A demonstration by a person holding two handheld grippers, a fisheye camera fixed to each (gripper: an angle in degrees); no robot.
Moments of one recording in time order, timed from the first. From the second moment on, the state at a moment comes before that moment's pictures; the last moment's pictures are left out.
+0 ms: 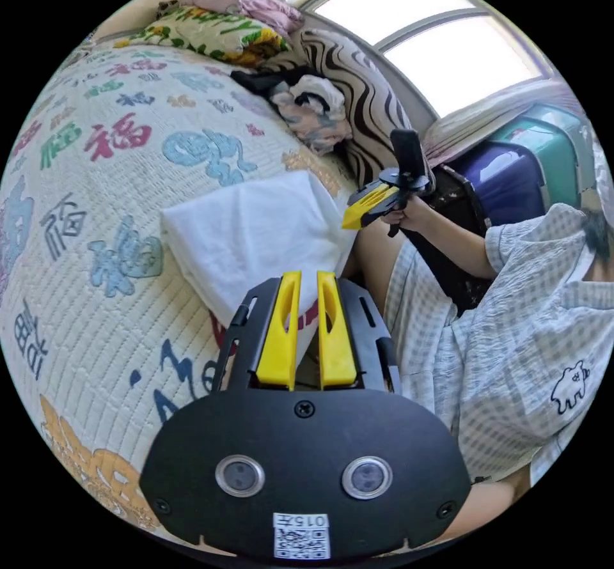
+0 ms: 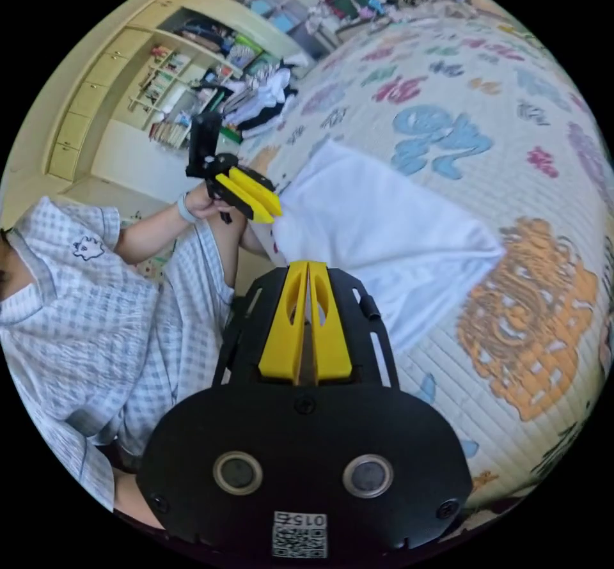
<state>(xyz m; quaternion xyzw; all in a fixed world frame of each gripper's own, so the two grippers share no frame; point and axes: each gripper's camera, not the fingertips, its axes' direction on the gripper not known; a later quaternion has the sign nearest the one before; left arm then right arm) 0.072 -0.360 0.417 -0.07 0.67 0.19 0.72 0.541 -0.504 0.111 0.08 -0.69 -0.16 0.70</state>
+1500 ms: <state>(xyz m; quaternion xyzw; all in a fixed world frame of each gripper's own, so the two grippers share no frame) -0.313 -0.359 0.602 -0.11 0.80 -0.09 0.58 0.427 -0.732 0.153 -0.02 -0.85 -0.02 0.52</state>
